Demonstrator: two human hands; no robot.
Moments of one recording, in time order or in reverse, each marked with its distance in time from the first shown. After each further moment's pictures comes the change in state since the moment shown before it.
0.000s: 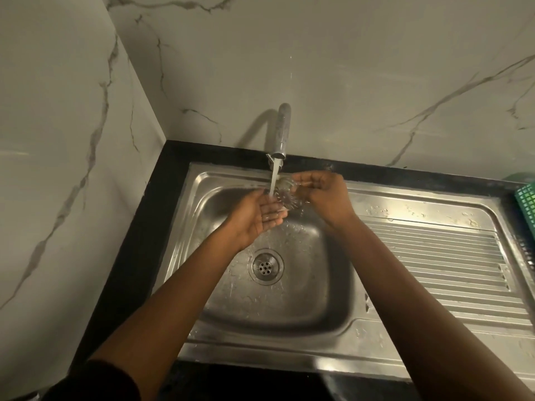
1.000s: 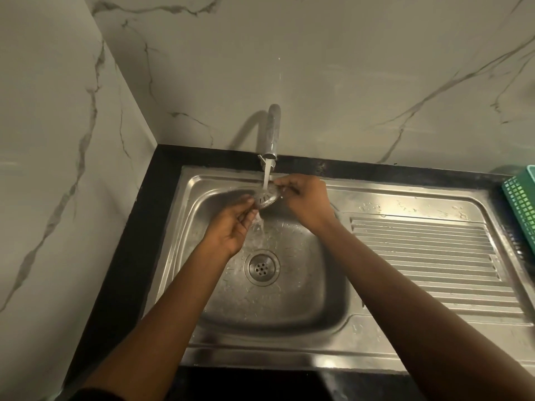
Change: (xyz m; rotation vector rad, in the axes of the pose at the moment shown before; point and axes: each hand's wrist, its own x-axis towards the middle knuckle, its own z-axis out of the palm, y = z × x) left_hand -0.012 -0.006 -0.026 -0.404 0.105 0.117; right_hand 0.001 0.012 0.025 -0.339 0.039 -0.192
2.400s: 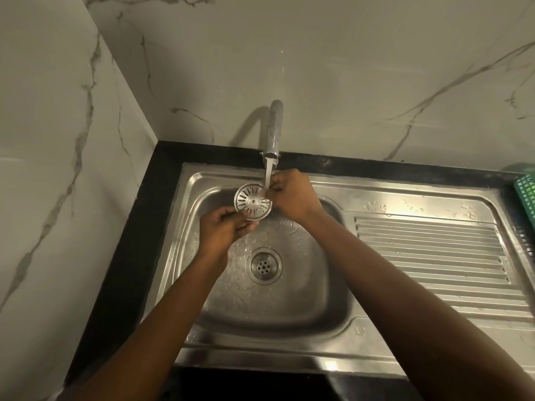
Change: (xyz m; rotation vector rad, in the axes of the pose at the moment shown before) left_hand -0.015 -0.008 -0.019 0.414 0.082 0.282; right_hand 0.019 -0.018 0.014 -0.155 -0.161 0.091
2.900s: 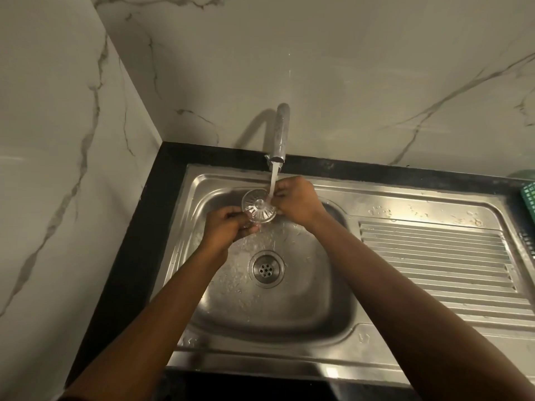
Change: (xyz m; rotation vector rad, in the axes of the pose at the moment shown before) left_hand 0.027 -0.001 -0.010 0.134 -0.031 -0.066; right_hand 0.008 0.010 0.009 0.086 -0.065 0.072
